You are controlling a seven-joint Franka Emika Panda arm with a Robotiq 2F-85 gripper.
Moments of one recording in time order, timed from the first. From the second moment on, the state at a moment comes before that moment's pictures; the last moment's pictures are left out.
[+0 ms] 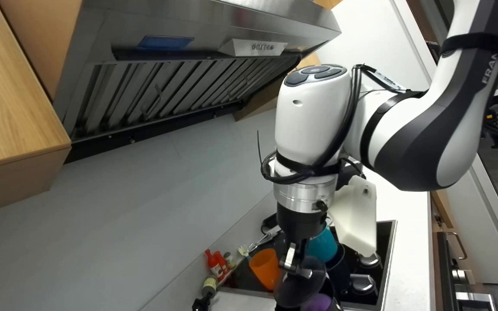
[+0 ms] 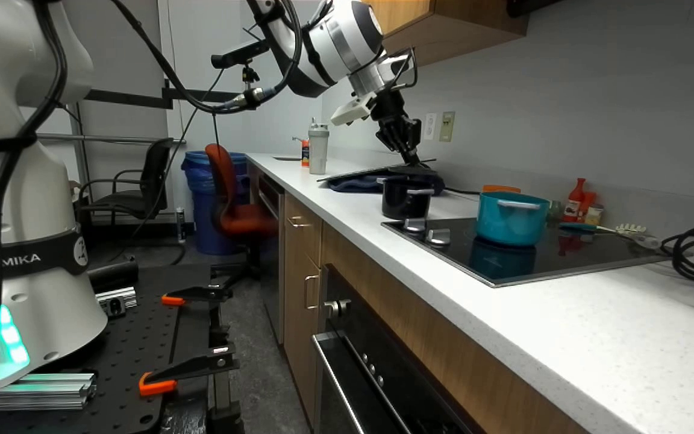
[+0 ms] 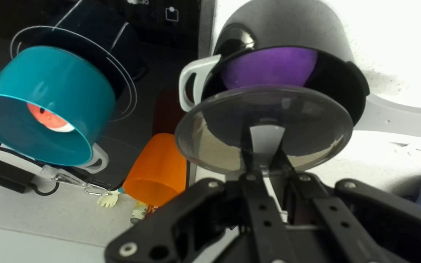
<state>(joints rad) -0.28 0.12 0.51 -2.24 -0.88 2.83 0.83</state>
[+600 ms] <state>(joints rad) -0.28 0.16 0.51 -2.20 -0.88 2.83 0.80</state>
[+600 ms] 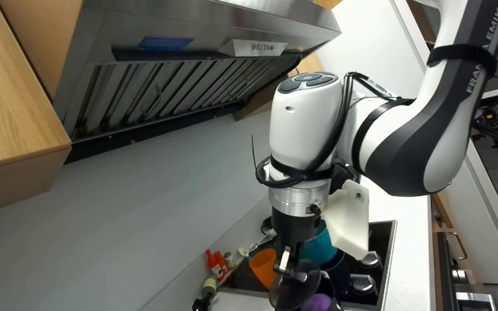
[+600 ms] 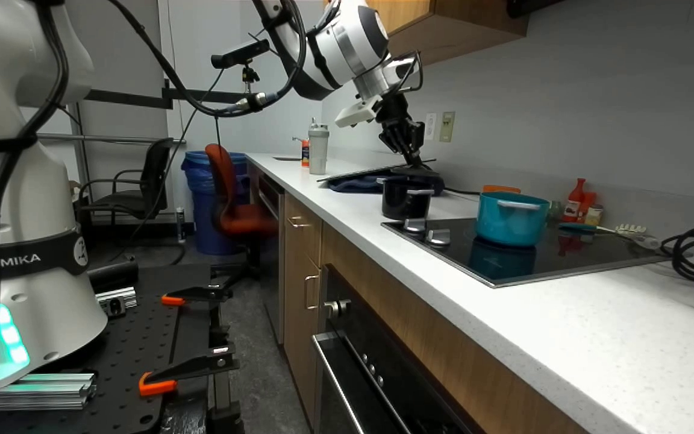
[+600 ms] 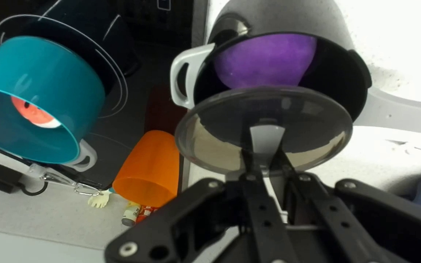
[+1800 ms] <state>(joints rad) -0.28 0.19 0.52 -2.20 -0.87 2.83 0.76</state>
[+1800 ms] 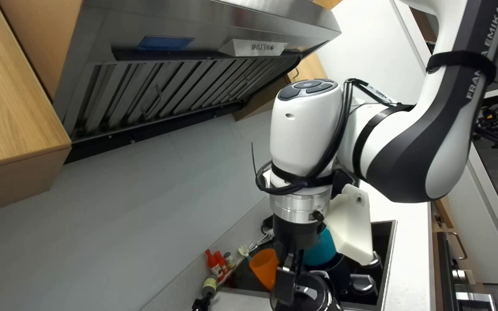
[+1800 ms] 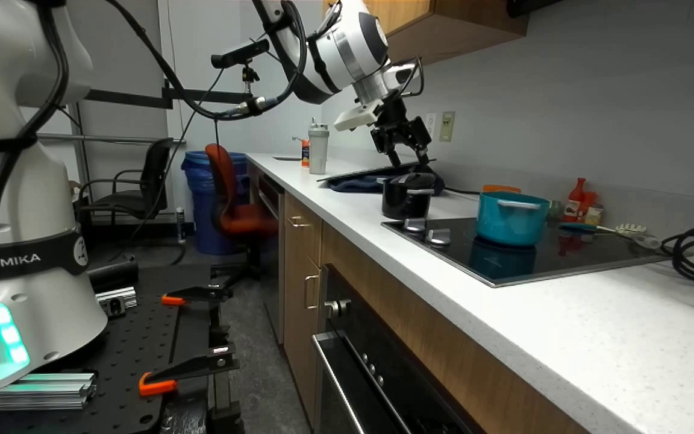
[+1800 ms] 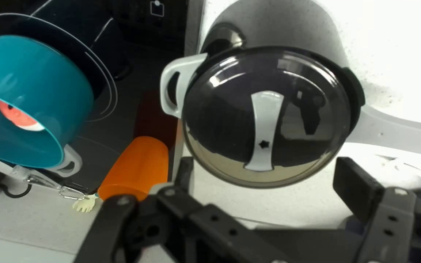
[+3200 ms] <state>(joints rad) -0.28 -0.22 0.48 -2.45 -0.57 2.76 0.60</state>
